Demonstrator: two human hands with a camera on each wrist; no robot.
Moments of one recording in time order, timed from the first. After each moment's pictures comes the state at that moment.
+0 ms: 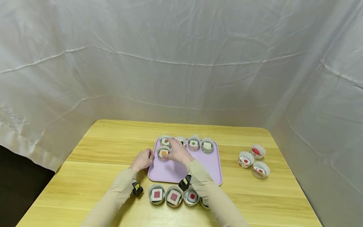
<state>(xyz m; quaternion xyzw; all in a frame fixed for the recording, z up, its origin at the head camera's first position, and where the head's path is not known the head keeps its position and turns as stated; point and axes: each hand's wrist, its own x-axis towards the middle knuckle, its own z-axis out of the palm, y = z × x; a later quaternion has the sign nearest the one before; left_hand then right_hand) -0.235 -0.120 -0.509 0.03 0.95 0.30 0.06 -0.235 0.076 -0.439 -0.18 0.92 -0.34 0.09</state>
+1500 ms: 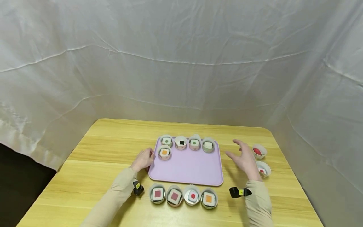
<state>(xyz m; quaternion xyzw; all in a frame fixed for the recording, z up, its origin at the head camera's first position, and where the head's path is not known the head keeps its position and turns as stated) -0.234 -0.118 -0.508 0.02 0.94 0.32 0.08 -0.185 0.292 -0.431 0.00 0.94 -0.34 -0.02</state>
